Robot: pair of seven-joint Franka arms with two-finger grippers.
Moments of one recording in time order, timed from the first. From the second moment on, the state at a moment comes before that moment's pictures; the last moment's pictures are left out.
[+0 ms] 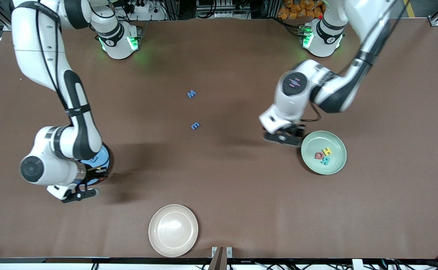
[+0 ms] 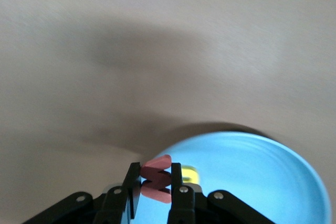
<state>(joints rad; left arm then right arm) -0.07 0.40 -0.59 -1.92 0.43 2.22 -0.50 0.17 0.73 -0.22 -1.48 0.19 2.07 -0.37</state>
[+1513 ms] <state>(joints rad) -0.69 0.76 -0.44 -1.64 0.31 2.38 -0.41 0.12 0.70 -0.24 -1.54 0.19 2.10 -0.42</state>
